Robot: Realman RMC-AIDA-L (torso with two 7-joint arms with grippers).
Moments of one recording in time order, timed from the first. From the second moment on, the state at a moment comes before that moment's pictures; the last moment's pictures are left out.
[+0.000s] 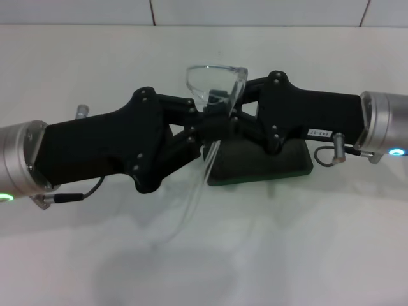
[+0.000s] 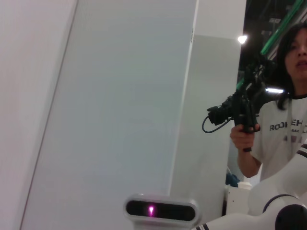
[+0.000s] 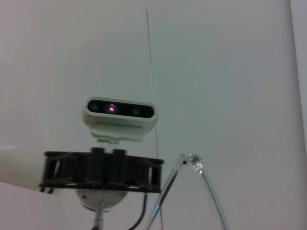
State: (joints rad) left arm -0.34 -2.09 1.22 0.85 1.25 1.83 -1.39; right arm 0.57 2.03 -1.46 -0.59 -1.09 -1.50 1.09
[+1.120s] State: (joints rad) left arm -0.34 -2.09 1.24 0.84 1.26 1.77 -1.38; right arm 0.60 2.03 -1.62 -0.61 -0.98 -1.42 1.10
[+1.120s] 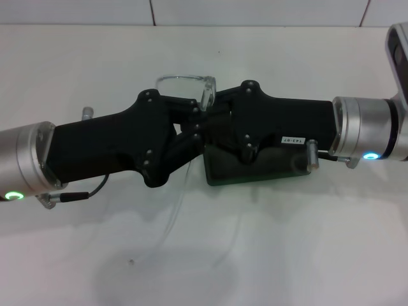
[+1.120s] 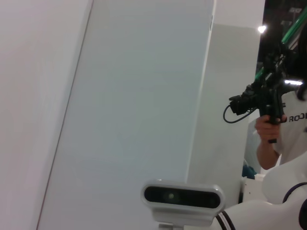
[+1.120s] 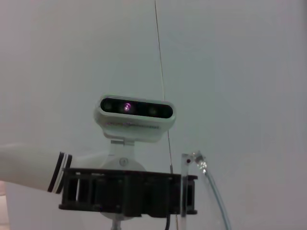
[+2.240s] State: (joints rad) left arm -0.34 -2.09 1.24 0.82 1.25 1.77 -1.37; right arm 0.59 2.03 -1.62 -0.61 -0.98 -1.45 1.10
